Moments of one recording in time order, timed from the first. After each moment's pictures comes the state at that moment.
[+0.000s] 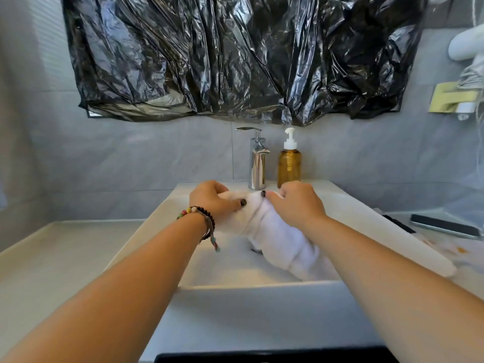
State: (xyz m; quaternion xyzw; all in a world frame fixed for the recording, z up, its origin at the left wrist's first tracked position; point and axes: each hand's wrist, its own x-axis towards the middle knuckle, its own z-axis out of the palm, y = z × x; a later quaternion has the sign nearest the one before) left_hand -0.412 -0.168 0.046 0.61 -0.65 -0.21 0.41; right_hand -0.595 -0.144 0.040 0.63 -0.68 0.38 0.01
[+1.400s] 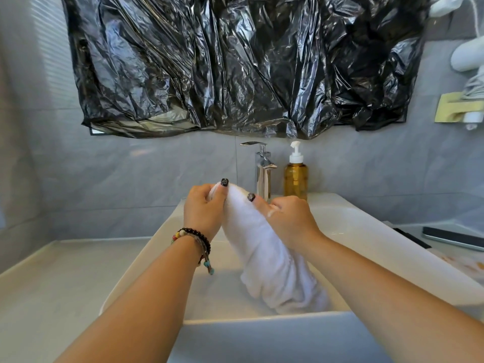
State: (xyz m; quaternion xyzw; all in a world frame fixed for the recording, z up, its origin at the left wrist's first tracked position) left_hand -0.400 -0.181 0.051 0.46 -0.60 -0.22 0.61; right_hand -0.560 -0.137 0.048 0.65 -0.59 0.47 -0.09
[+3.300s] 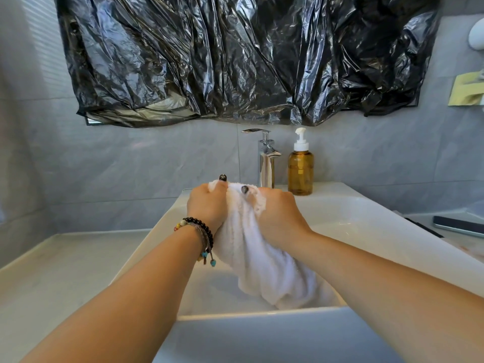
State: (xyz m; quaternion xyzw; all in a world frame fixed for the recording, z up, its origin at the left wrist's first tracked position) left_hand -0.402 -0.186 0.048 0.50 -0.54 -0.36 0.57; right_hand -0.542 -0.148 0.035 0.74 -0.51 0.44 -0.05
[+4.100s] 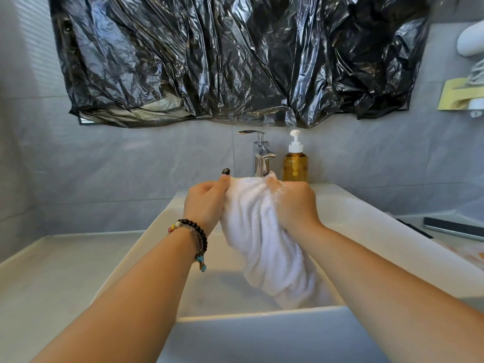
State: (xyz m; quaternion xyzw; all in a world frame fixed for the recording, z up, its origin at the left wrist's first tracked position) left_hand -0.405 -0.178 0.055 0.45 -0.56 -0.39 0.57; right_hand -0.559 -0.149 0.052 0.53 -0.58 0.60 -0.13
